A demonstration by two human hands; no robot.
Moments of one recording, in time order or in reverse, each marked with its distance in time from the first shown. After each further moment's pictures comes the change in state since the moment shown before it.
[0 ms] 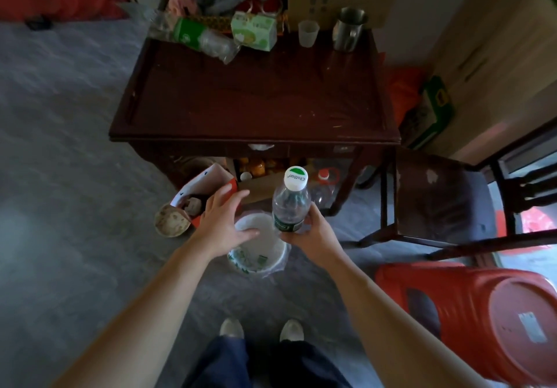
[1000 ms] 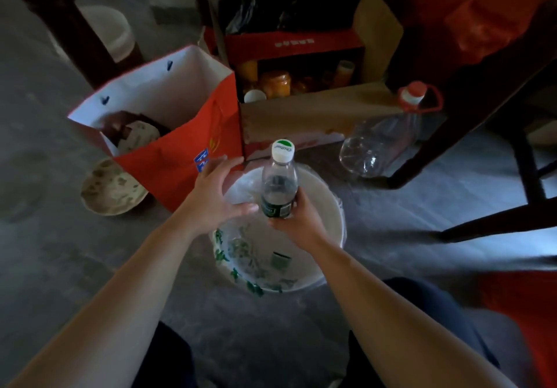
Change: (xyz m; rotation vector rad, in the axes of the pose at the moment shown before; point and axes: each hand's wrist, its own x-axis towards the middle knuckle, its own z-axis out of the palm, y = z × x) left_hand 0.251 -0.352 0.341 -0.277 0.055 0.073; right_hand 0.319 0.416 0.256 -0.077 0.041 0.028
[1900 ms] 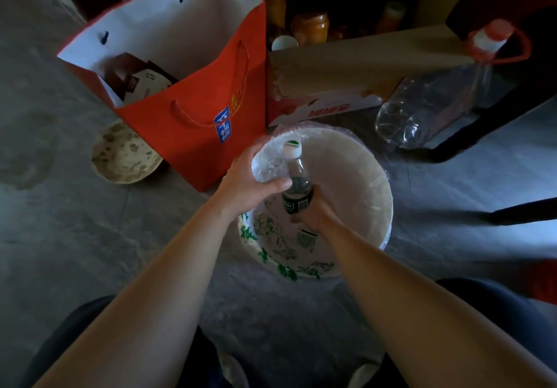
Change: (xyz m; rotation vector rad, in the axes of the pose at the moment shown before) left_hand 0.023 -0.065 0.049 -0.301 -0.030 -0.128; right_hand 0.062 0.086 0.061 -0.183 -0.094 0.263
